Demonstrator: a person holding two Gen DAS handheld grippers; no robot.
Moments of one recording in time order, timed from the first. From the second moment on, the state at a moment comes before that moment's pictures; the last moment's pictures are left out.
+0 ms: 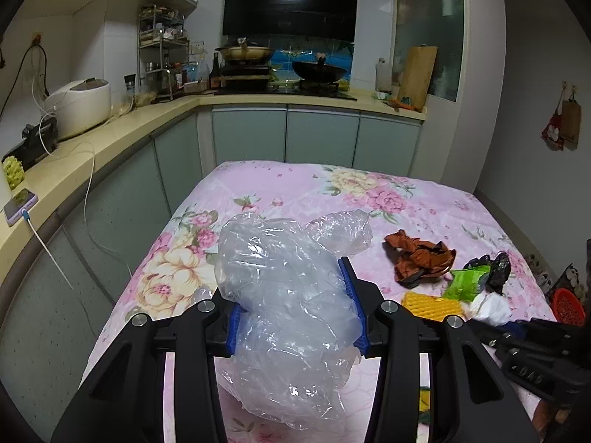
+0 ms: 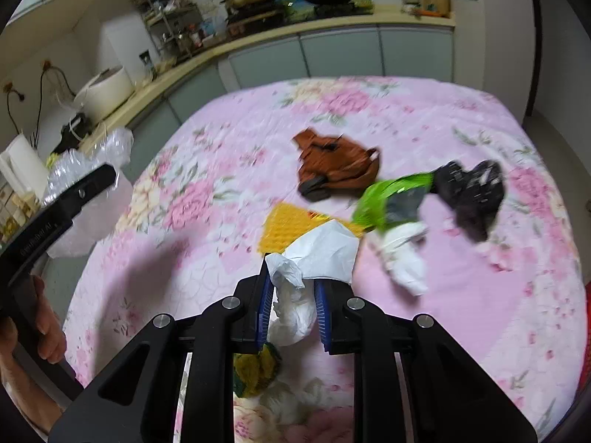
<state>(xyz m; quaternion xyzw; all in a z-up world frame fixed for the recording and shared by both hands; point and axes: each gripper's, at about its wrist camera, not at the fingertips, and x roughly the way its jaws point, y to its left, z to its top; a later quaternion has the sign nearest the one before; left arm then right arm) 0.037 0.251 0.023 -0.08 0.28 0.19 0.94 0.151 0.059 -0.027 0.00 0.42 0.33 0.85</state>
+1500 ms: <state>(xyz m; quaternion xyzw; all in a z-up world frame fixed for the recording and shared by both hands) 0.087 0.098 0.094 -0.01 0.21 0.07 0.98 0.143 -0.100 0.078 0.06 0.27 0.20 0.94</state>
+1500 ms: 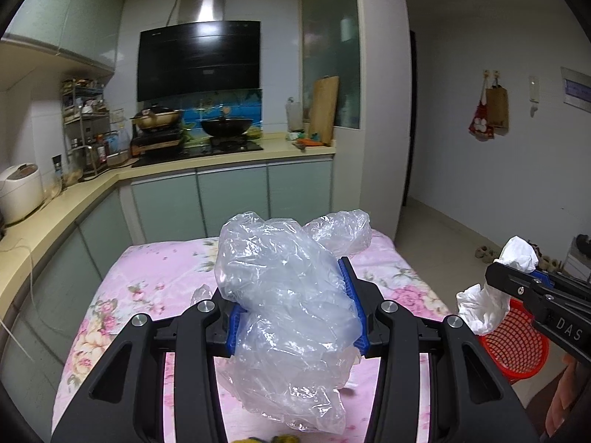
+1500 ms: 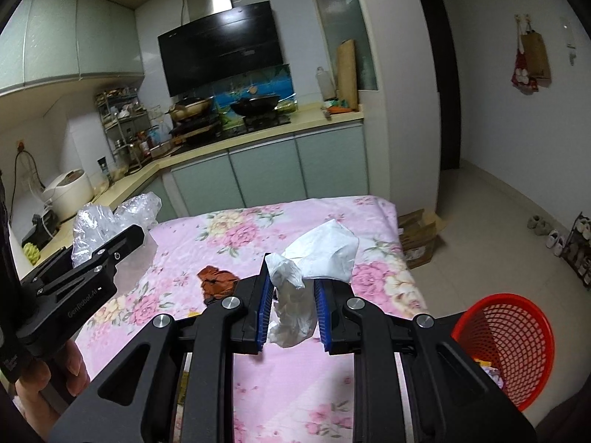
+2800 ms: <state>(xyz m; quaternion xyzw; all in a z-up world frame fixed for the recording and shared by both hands) 0.144 -0.060 0.049 0.01 0.26 -0.13 0.96 0.128 -0.239 0.049 0.10 0.28 0.03 0.95</state>
